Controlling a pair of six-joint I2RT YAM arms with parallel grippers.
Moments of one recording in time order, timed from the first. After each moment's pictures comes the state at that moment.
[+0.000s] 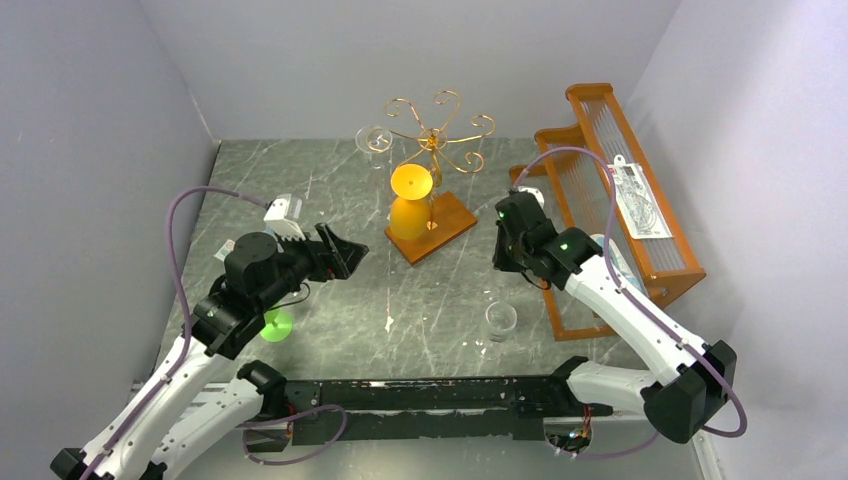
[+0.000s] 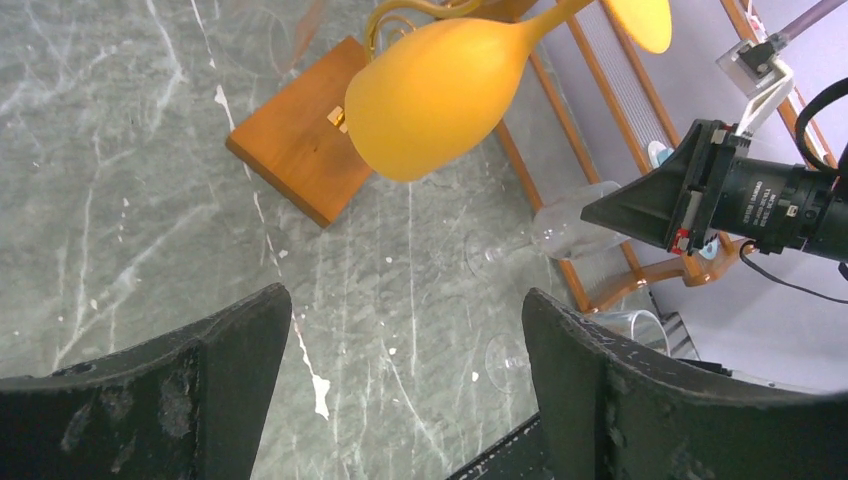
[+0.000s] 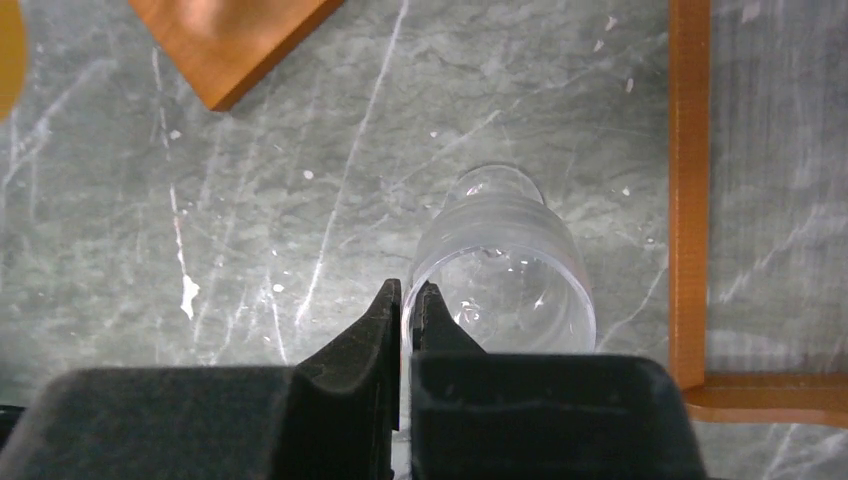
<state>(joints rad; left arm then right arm) -0.57 0.67 0.78 -0.34 0.03 -0.60 0.59 1.15 1.06 -0.84 0.26 0.56</state>
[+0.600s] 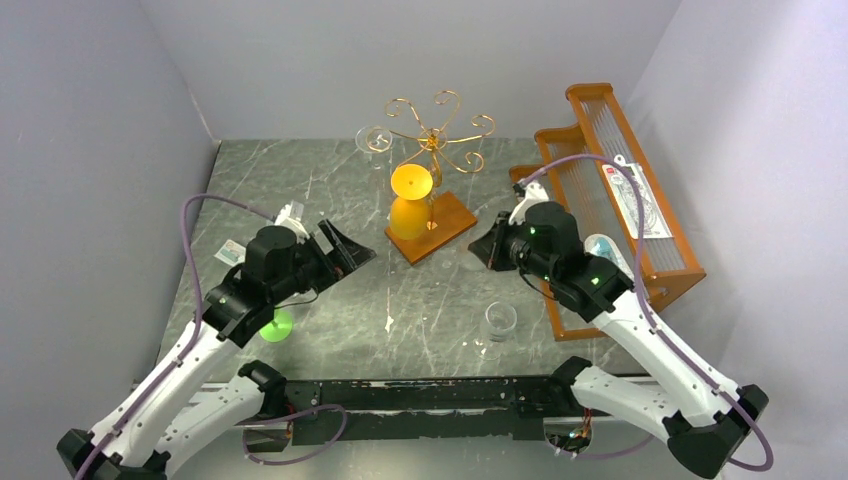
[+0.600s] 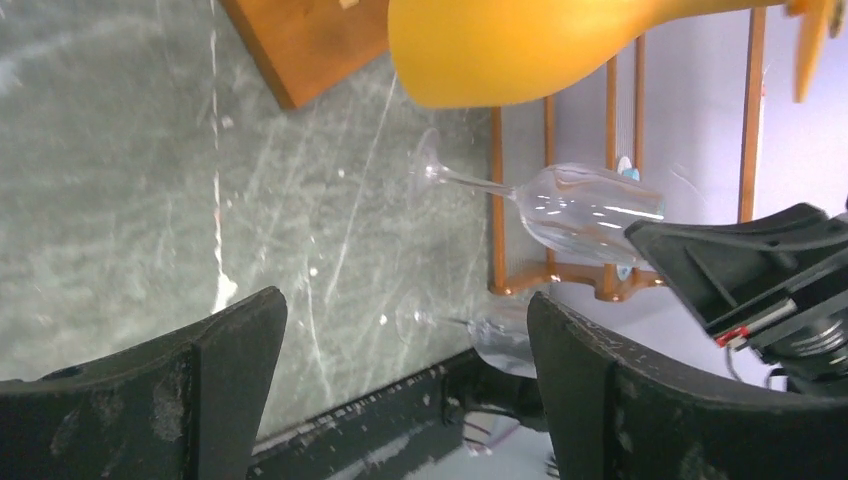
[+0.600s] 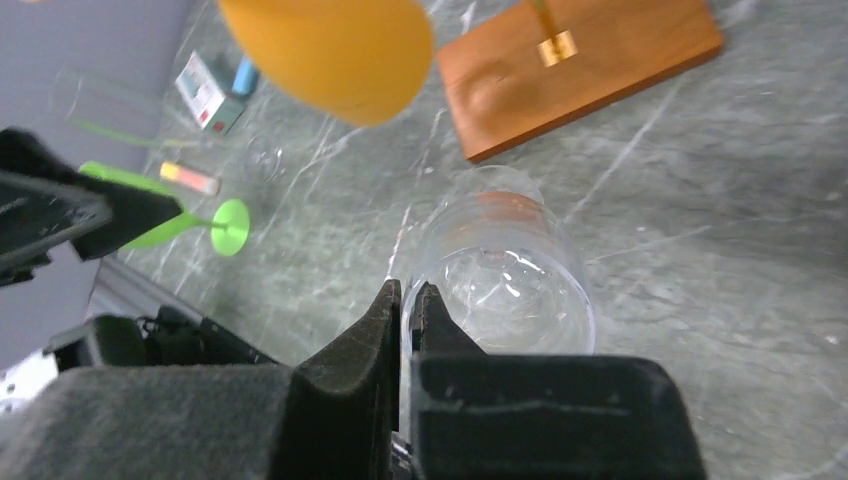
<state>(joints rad) -0.57 0.74 0.78 -0.46 0.05 -0.98 0.63 0.93 1.00 -0.56 0.02 0.54</state>
